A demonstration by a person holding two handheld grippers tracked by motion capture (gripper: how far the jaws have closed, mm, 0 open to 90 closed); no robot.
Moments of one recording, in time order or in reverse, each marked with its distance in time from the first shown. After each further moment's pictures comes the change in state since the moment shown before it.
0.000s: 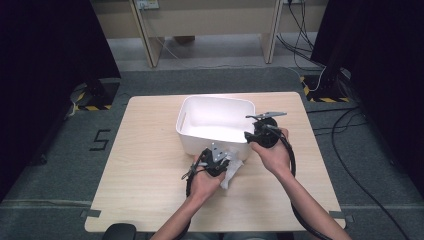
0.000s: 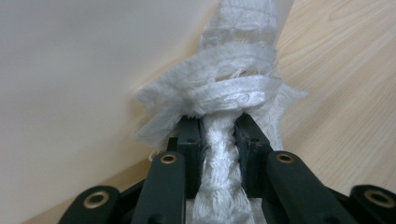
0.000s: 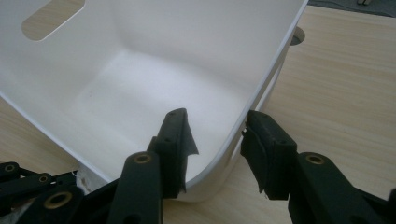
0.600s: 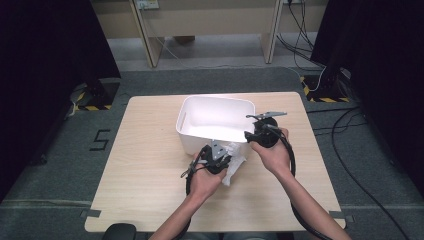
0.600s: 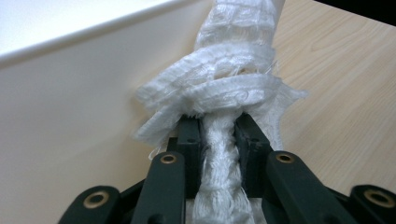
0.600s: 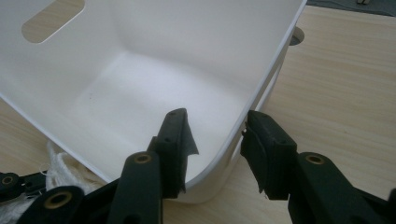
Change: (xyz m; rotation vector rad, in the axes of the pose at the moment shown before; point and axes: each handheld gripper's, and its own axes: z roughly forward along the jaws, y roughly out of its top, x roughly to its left) left arm -0.003 0.018 -0.017 -0.061 -0.006 0.008; right arm 0.000 0.000 0.001 -0.003 0.002 0.012
